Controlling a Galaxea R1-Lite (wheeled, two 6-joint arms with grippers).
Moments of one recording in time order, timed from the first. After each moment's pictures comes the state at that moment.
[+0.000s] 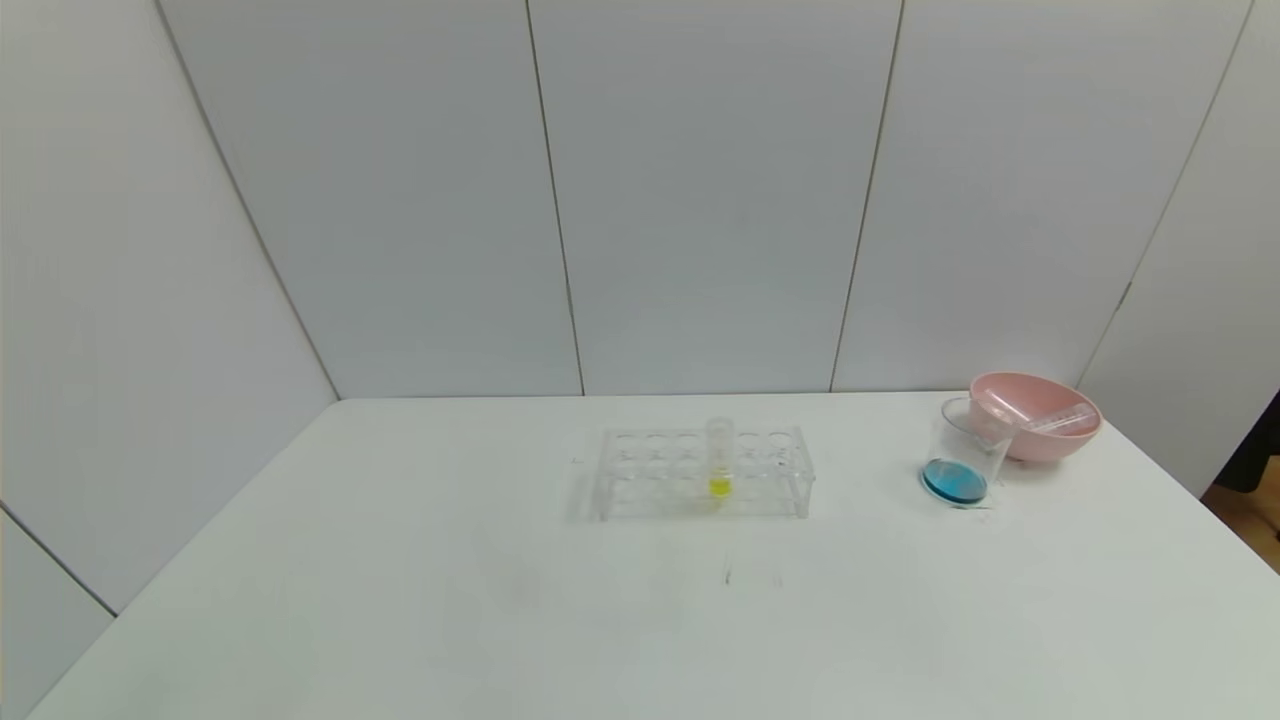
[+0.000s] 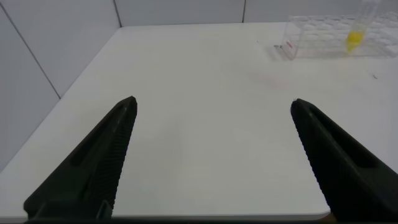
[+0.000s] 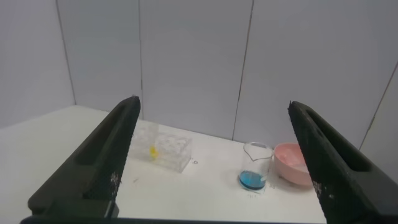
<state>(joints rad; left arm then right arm) 0.00 0.00 0.00 0.00 0.00 0.00 0.01 0.39 -0.38 -0.37 0.31 0.07</state>
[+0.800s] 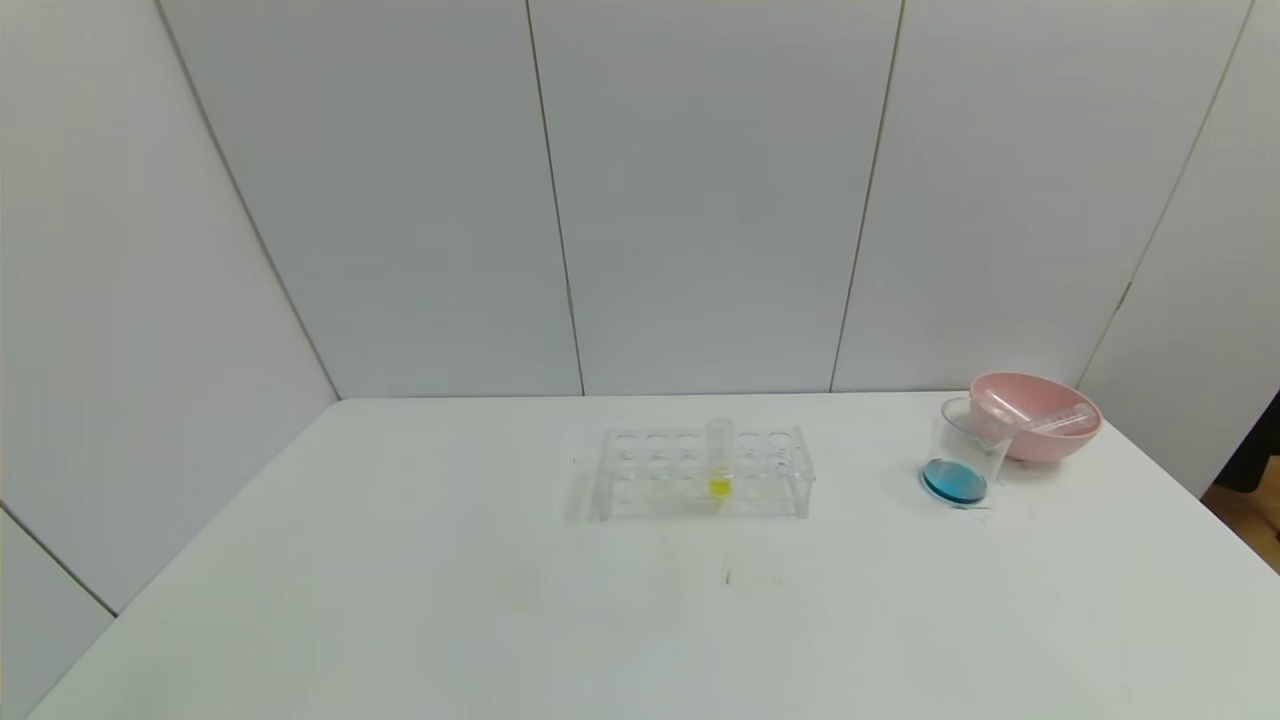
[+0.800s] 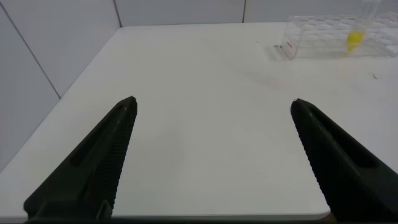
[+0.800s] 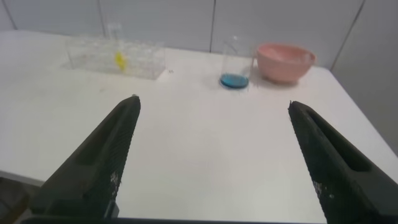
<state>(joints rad) 0.00 0.00 0.00 0.00 0.00 0.00 0.00 0.00 -0.01 -0.11 0.18 -0.01</state>
